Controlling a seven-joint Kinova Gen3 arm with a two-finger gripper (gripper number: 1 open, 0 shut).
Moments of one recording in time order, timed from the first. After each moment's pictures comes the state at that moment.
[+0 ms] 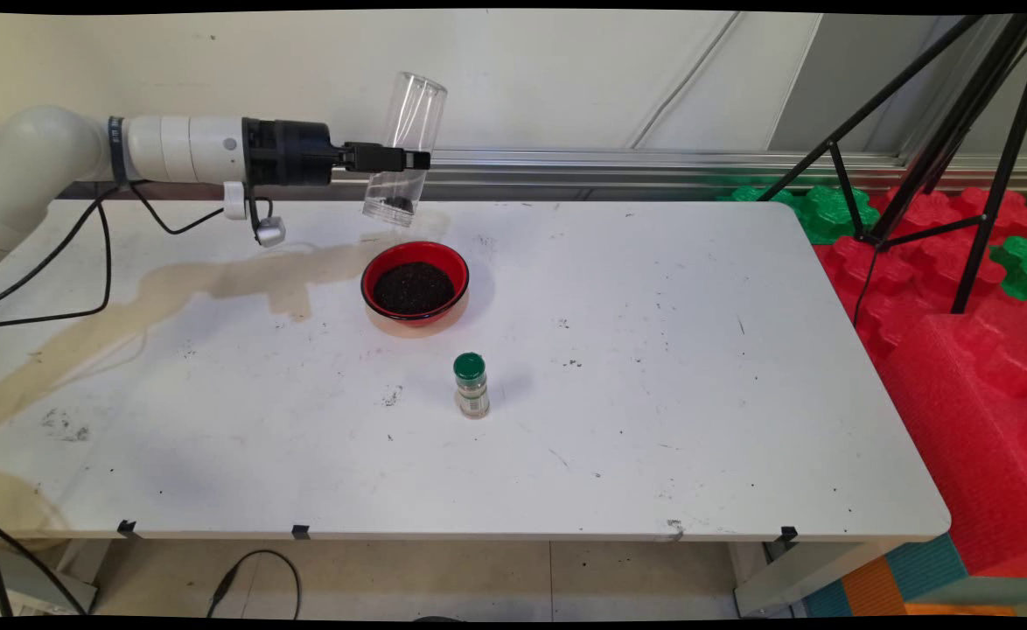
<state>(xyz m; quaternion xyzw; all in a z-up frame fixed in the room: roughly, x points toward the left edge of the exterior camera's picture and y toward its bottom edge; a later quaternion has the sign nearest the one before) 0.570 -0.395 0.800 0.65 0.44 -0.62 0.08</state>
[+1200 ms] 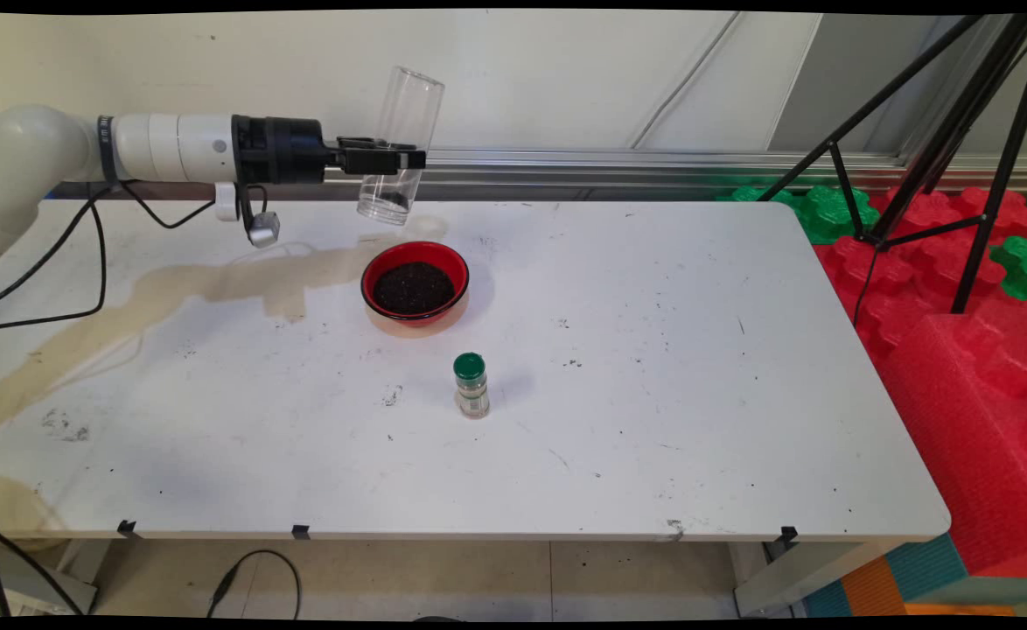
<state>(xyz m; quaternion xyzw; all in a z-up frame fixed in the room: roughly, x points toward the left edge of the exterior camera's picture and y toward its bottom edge) 0.571 -0.386 0.806 0.67 0.40 -0.62 0.11</state>
